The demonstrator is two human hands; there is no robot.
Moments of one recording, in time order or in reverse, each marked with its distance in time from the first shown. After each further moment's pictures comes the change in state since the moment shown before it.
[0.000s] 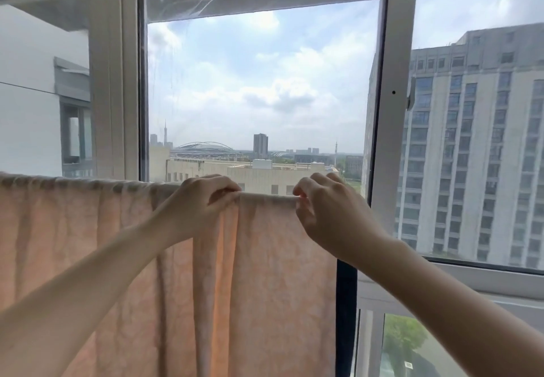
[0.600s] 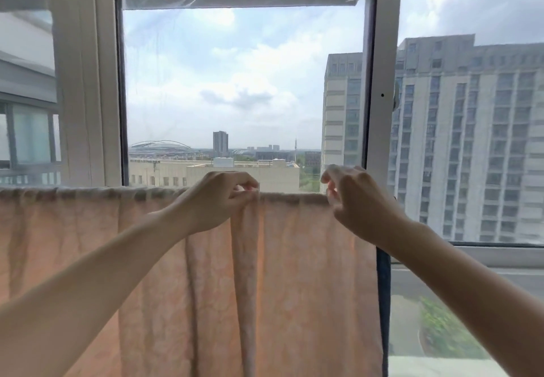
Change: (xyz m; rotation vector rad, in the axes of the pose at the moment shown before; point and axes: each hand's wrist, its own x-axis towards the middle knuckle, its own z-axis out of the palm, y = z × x) left_hand 0.011 -0.042 -0.027 -0.083 -0.151 0.089; right_hand 0.019 -0.031 0.002 -0.112 -0.021 0.207
